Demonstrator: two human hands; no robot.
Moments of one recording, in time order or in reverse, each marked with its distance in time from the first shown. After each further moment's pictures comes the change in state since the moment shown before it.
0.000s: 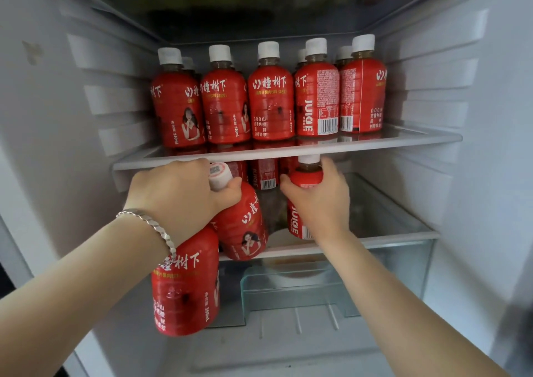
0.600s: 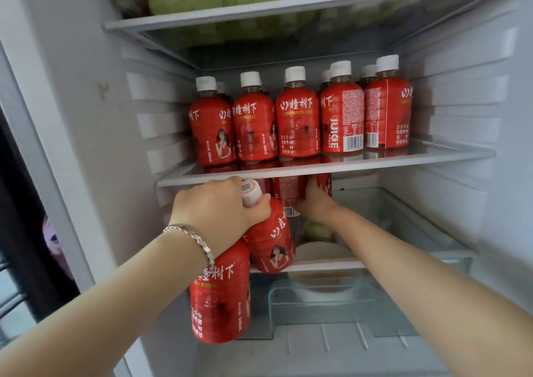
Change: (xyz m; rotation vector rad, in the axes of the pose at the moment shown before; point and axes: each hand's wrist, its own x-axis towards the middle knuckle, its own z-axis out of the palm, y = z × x) left_hand 0.001 -0.003 0.003 0.019 0.006 0.002; right_hand 0.045 0.001 0.048 -0.177 -0.676 0.174
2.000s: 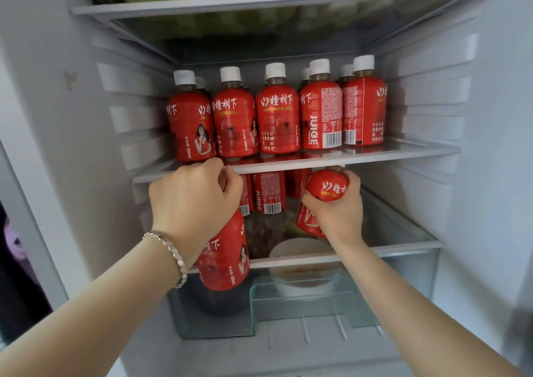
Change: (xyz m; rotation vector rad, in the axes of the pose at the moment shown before) left_hand 0.002 0.000 0.013 -0.232 0.450 0.005; right_hand -0.060 0.031 -0.012 0.407 0.717 -0.077
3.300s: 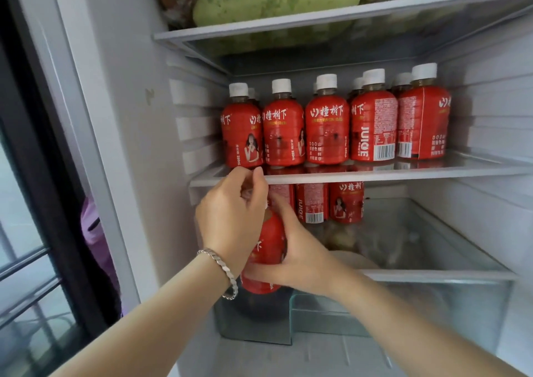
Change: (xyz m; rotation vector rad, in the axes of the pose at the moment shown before) left_hand -0.013 -0.005 0.001 -0.357 0.083 -0.356; right_hand -0.074 -0.069 0.035 0.150 -1.074 -0.195
